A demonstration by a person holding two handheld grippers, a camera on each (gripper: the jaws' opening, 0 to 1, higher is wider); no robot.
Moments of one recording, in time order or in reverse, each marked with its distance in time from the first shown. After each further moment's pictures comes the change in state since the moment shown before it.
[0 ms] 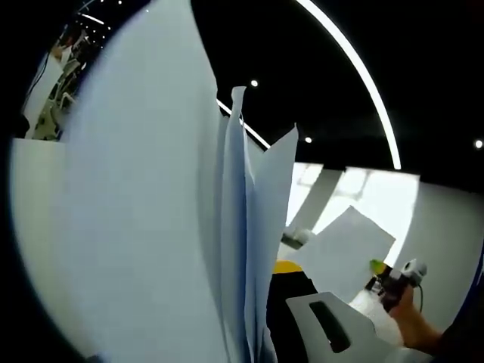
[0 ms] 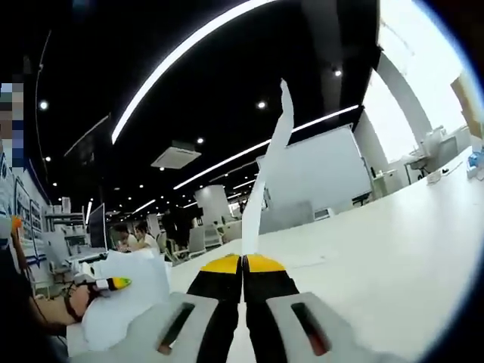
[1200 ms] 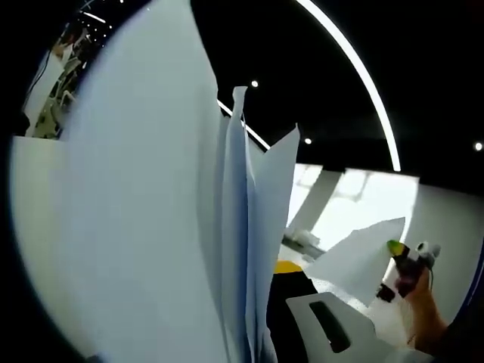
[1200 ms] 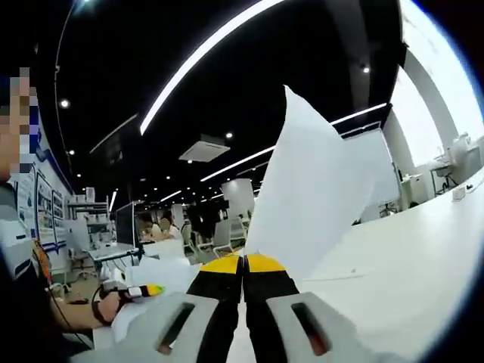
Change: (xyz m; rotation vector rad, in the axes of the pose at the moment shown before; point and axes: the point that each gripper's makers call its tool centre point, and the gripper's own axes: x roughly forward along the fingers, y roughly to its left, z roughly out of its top) left arm 0.000 0.002 0.001 -0.011 -0.004 -0.004; right arm 0.010 0.068 0.033 -0.118 0.080 0.126
